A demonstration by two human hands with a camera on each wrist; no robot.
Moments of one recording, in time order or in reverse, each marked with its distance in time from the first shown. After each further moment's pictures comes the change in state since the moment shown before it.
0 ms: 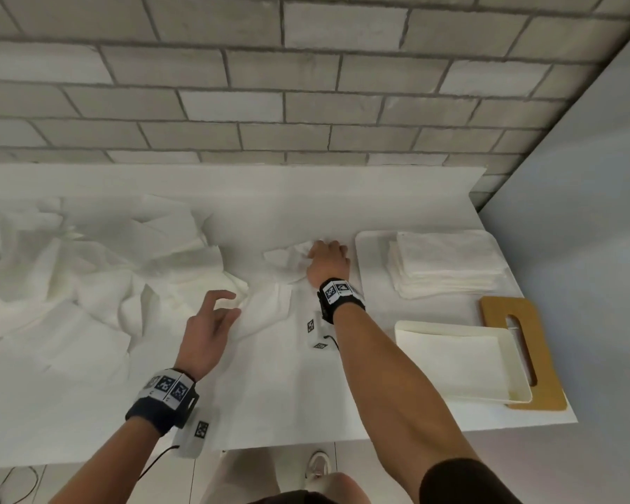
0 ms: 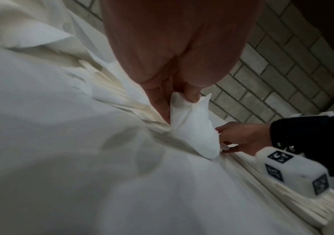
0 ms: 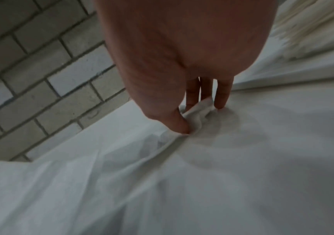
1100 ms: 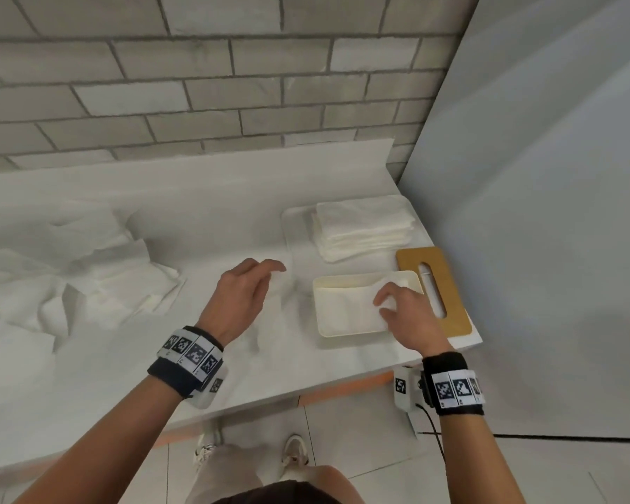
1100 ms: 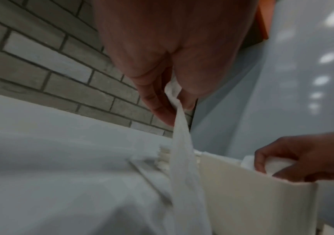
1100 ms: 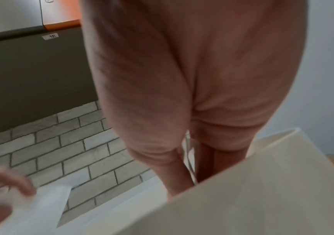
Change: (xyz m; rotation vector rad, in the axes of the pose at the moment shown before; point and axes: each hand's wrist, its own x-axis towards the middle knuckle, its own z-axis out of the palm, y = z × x) left_hand -0.030 0.160 0.101 0.200 -0.112 0.570; right_hand -0.228 0.255 -0.138 0.081 -0.002 0.054
